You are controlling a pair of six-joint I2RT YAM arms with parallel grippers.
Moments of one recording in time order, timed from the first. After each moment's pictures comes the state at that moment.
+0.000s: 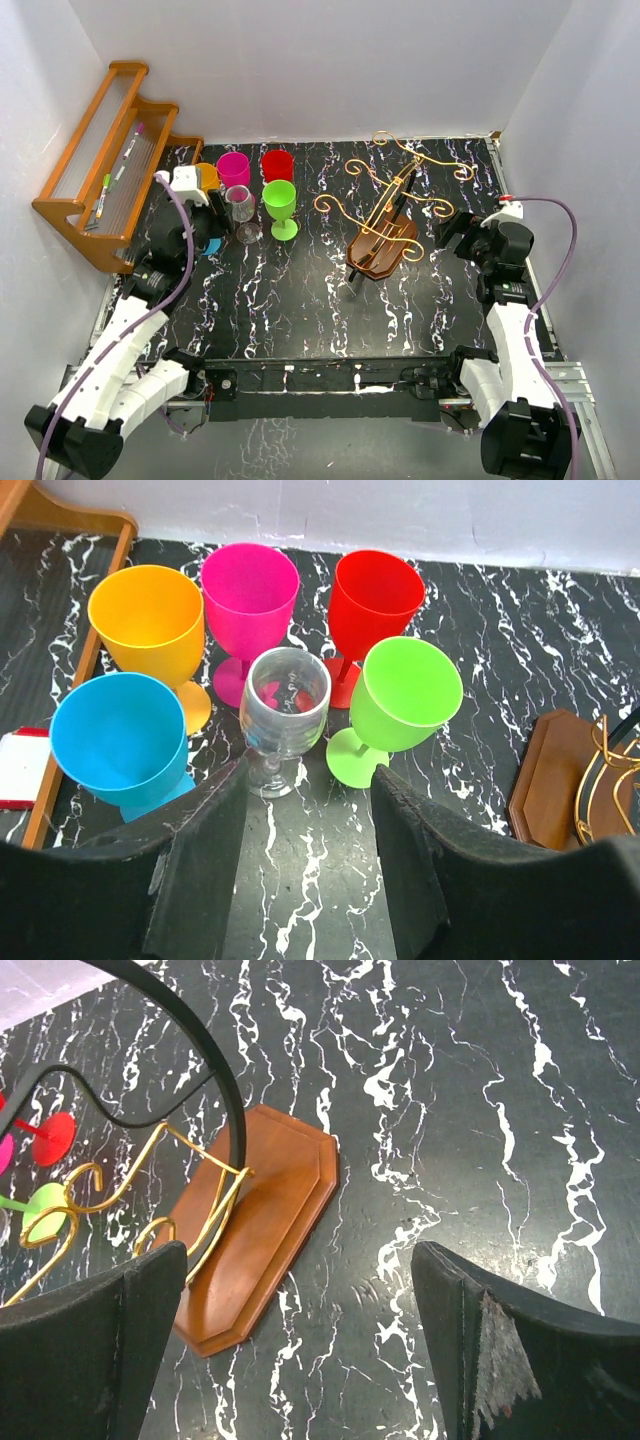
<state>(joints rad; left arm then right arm) -0.38 0.88 0.89 -0.26 -0.25 -0.23 -0.20 0.80 0.54 -0.09 -0.28 0.30</state>
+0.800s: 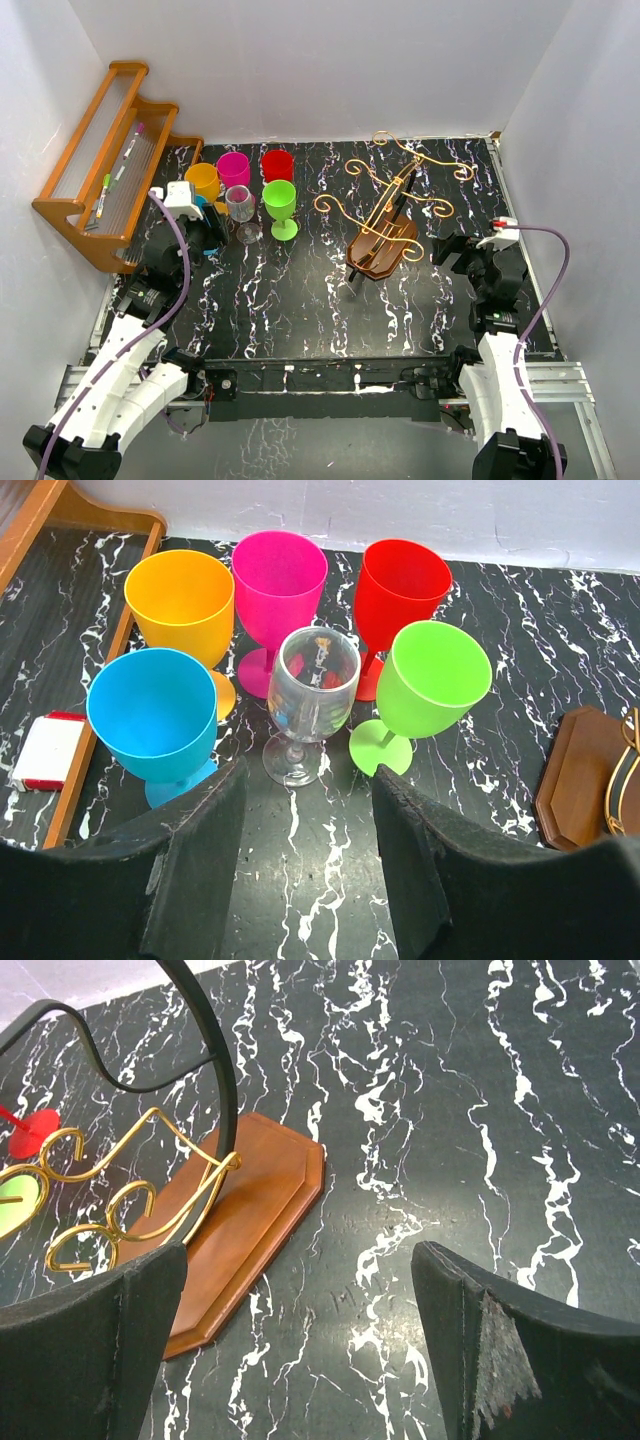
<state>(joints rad) -0.38 0.73 0.76 -0.24 -0.29 -0.20 -0.20 0.61 0.31 0.09 -0.27 0.23</state>
